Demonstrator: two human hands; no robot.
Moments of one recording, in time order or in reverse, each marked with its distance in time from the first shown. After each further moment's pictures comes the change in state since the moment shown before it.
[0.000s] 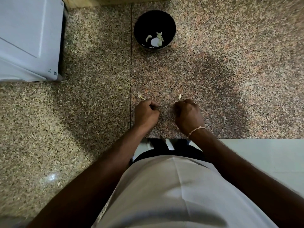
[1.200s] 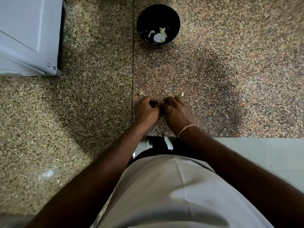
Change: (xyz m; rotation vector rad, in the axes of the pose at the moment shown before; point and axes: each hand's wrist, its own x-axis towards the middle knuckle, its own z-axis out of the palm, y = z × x) left_hand 0.004 -0.007 -0.001 -0.218 -0.017 -0.100; right_hand 0.003 -0.033 0.016 -0.252 -0.147 -0.300
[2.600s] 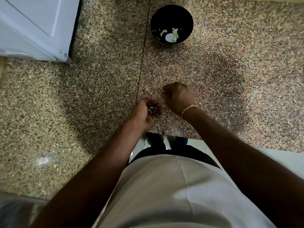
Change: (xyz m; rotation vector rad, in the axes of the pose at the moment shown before) left_hand -0.016 0.004 -0.016 -1.077 -0.090 -0.565; right_hand 0.049 0.011 -0.016 0.297 0.110 0.021
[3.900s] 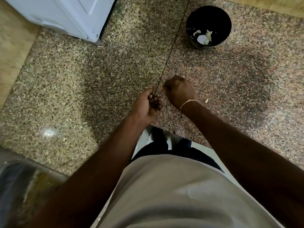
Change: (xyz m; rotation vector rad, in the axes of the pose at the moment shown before) left_hand -0.008 0.017 -0.038 -0.180 0.057 0.187; right_hand 0.039 -0.037 0.032 -0.159 -0.149 -0.235
